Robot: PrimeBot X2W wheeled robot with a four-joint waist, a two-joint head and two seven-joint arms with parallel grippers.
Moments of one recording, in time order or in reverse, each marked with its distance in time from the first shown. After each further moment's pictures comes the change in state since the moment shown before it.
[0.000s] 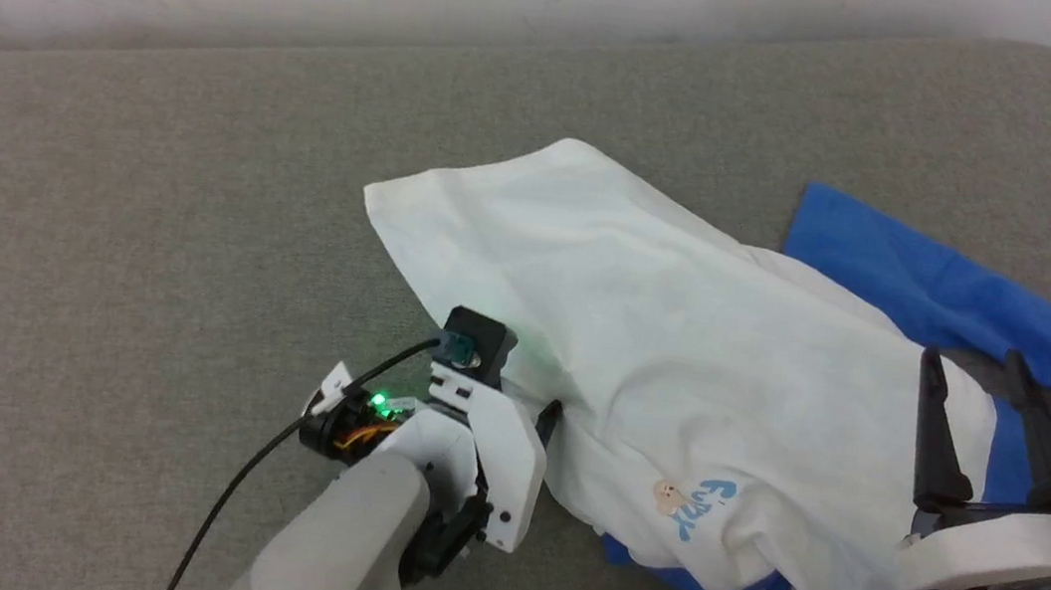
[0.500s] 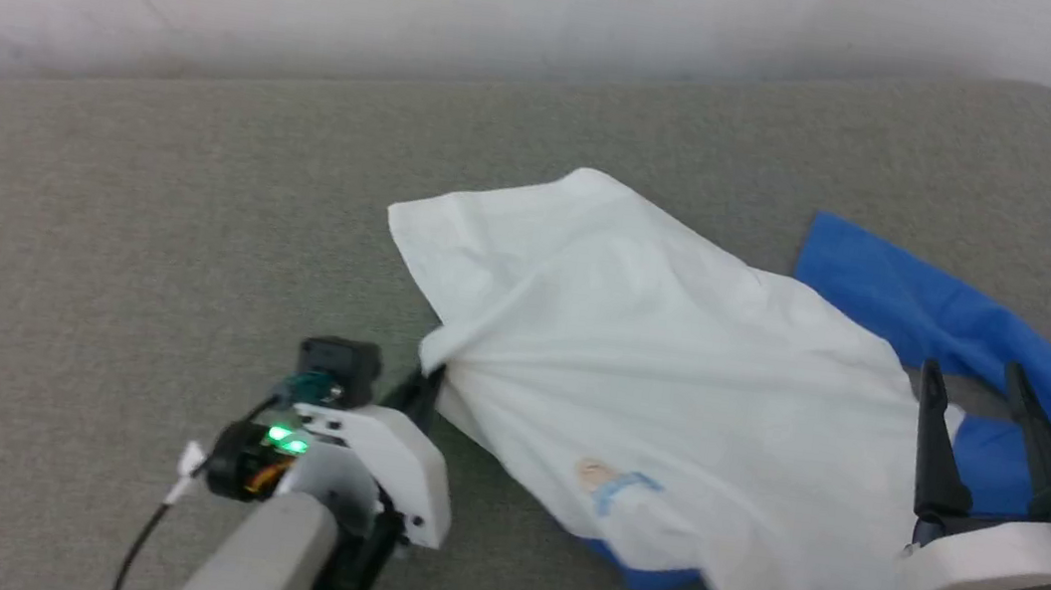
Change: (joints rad) left arm 0.126 0.052 0.136 -0.063 -0.077 0.033 -0.282; right arm 0.007 0.000 -0.003 0.023 -0.018 0.000 -0.015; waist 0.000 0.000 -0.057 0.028
